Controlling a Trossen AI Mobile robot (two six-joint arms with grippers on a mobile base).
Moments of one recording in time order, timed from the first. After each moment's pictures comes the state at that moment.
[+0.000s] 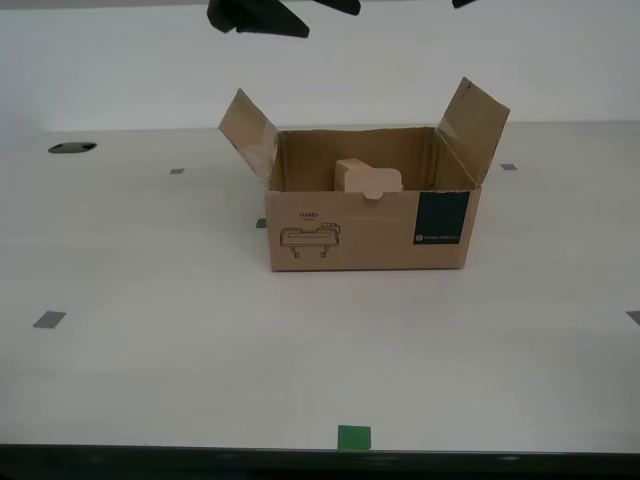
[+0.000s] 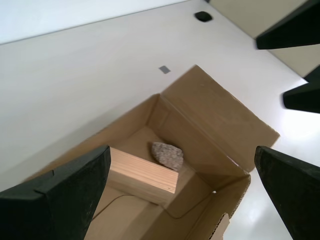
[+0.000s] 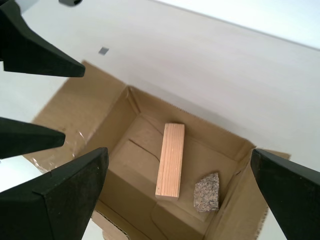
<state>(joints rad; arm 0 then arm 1) 0.50 1.47 1.27 -0.53 -0.16 0.07 -0.58 1.65 1.25 -0.21 0.39 -0.08</state>
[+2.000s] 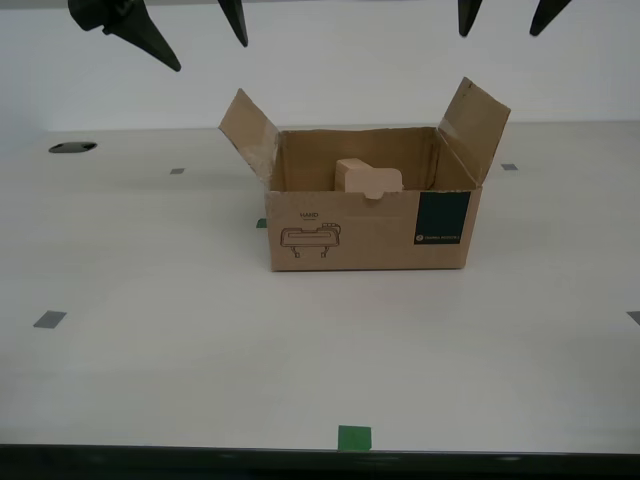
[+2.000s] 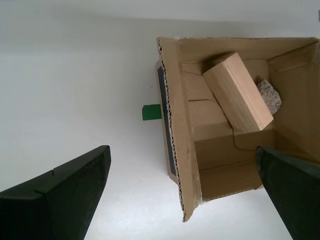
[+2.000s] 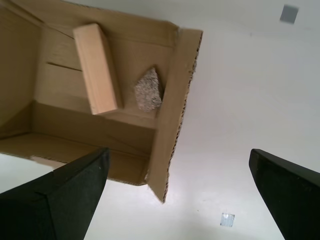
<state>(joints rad) 0.40 1.77 1.70 -1.23 -0.01 0.22 -0.42 1.67 1.47 -0.90 0.14 -0.40</state>
